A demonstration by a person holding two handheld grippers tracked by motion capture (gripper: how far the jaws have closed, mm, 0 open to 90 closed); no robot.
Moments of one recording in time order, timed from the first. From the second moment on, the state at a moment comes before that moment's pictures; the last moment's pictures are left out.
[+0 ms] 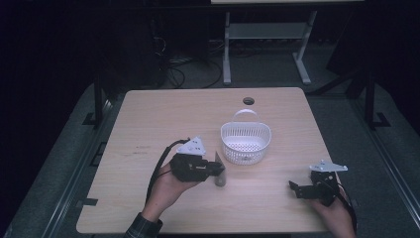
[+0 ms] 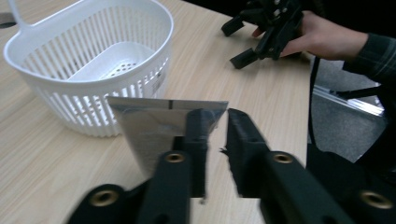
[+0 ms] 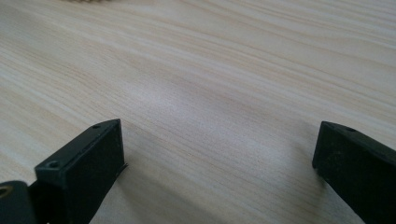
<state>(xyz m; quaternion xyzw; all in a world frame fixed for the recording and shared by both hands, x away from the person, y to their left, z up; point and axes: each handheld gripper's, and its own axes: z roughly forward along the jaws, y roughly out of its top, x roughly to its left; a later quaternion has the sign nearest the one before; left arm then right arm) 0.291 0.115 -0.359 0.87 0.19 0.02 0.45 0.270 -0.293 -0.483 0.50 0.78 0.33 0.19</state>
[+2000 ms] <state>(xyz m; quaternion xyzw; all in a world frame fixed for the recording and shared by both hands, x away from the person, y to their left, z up) 0.318 0.072 -0.353 0.91 0.20 0.06 0.35 0.270 -0.294 -0.483 0.50 0.78 0.33 0.19</state>
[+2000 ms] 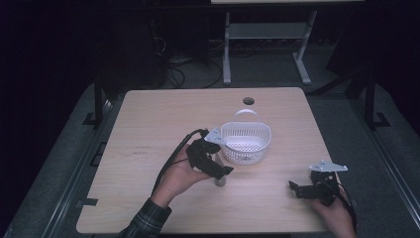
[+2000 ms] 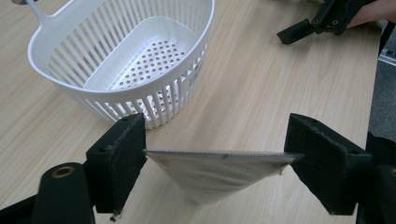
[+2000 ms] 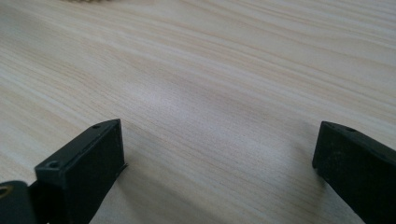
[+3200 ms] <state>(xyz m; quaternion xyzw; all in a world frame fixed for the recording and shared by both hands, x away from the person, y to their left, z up) 0.319 0.075 -0.344 0.91 0.20 0.05 0.35 0.270 -0.294 -0.483 0.50 0.78 0.33 0.19</state>
